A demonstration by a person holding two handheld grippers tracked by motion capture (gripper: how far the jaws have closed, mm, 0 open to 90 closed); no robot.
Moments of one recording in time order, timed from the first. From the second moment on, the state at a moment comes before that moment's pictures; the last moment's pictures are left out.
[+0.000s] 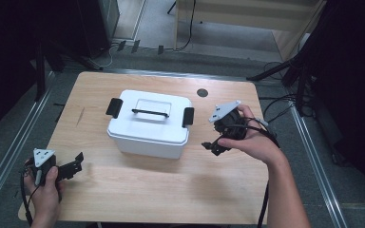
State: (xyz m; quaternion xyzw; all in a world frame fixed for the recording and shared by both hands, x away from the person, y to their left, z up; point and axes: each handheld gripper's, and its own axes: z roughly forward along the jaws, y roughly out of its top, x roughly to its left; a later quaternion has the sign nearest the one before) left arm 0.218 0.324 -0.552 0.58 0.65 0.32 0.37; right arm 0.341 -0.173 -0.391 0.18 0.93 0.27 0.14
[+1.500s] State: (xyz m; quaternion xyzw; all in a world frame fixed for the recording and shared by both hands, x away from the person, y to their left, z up) left arm 0.218 0.323 -0.552 0.59 0.65 0.32 0.36; right arm 0.290 -0.275 -0.491 0.33 0.88 0.30 0.18
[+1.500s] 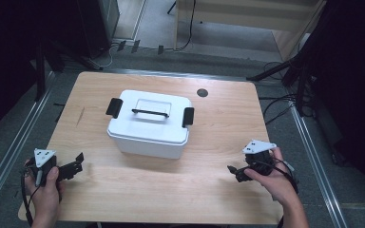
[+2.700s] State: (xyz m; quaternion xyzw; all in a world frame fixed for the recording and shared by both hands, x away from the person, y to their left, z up) left arm 0.218 0.316 -0.552 0.60 0.64 0.34 0.34; right arm 0.209 -0.368 -0.542 0.46 0.76 0.41 0.21
